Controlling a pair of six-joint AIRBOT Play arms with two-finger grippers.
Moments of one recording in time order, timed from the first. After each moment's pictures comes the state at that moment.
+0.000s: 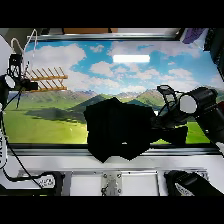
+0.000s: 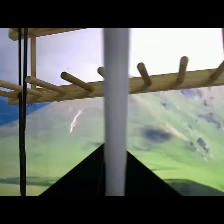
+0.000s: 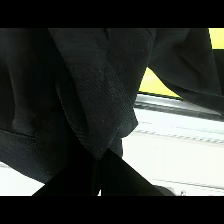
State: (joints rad) left arm 0.26 -1.48 1.35 1.62 -0.74 -1.24; right arm 0.38 -1.02 1.12 -1.50 1.60 1.84
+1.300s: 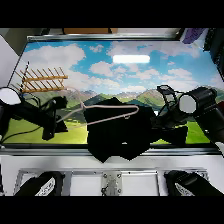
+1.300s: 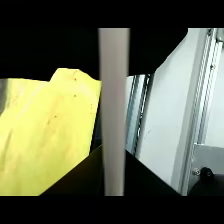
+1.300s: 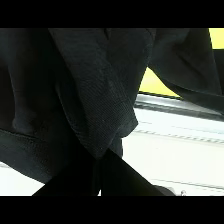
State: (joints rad) left arm 0.03 -1.04 0.98 1.08 -1.66 -0.18; right arm 0.38 -1.02 1.12 -1.50 1.60 1.84
